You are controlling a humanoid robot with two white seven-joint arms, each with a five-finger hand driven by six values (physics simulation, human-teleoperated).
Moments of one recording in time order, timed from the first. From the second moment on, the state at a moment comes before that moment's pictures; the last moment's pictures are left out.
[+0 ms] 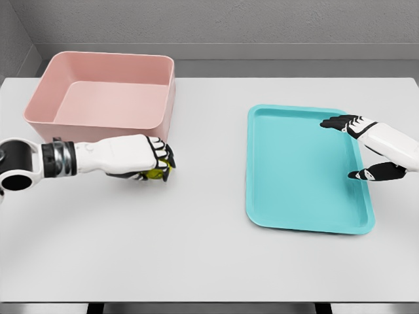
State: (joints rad) left arm -0.75 0.84 -0.99 -1.55 -0.47 -0.61 -0.24; right arm -0.06 -0.69 -0.09 -1.62 0.16 -0.61 0.61
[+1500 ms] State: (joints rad) left arm -0.98 0.84 -0.95 -1.24 -0.37 -0.61 -0.24; right arm -0.06 -0.70 -0.09 -1.61 0.16 -0.61 0.61
